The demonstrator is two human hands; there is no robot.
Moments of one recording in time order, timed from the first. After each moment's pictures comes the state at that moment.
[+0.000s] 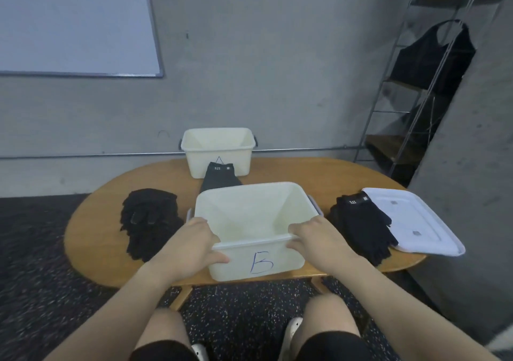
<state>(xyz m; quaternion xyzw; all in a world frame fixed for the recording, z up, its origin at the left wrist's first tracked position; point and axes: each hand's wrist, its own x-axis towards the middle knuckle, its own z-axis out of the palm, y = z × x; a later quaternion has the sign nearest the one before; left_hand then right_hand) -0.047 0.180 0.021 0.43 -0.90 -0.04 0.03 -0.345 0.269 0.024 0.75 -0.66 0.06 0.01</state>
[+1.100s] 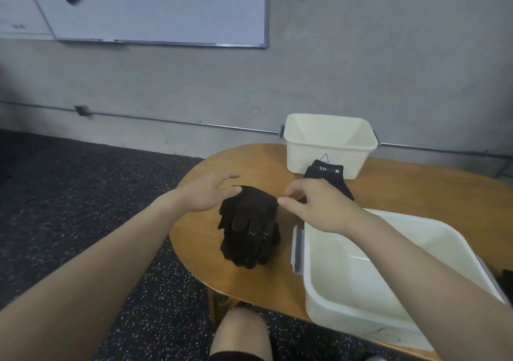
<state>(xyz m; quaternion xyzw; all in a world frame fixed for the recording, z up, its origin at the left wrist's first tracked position) 0.123 0.033 0.060 0.58 -0.76 -0.28 0.11 -0.153 0.082 0.085 0.78 -0.56 0.15 -0.23</state>
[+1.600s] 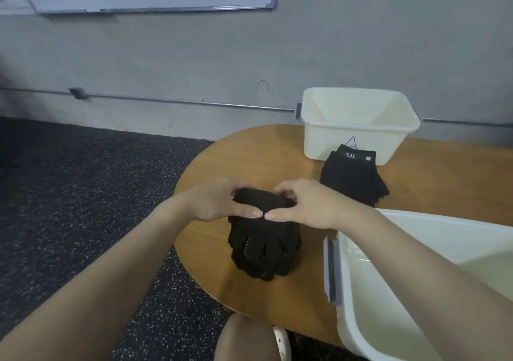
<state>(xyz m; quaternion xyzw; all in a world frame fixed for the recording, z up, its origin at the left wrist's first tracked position) 0.130 -0.005 0.031 0.51 -0.76 -0.40 0.07 -0.107 0.007 0.033 0.77 -0.53 0.06 -0.35</state>
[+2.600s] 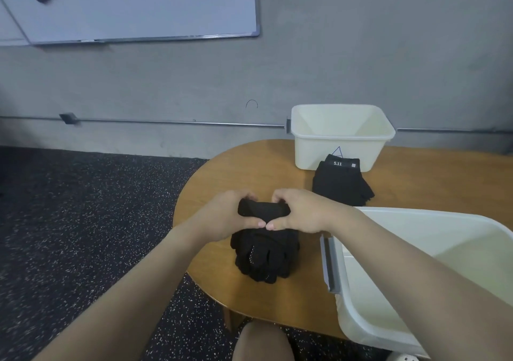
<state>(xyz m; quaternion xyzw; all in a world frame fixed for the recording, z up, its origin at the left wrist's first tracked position) 0.119 0.026 0.028 0.55 -0.76 -0.32 0.16 -0.097 0.020 0.038 0.78 -0.53 0.03 -0.32</state>
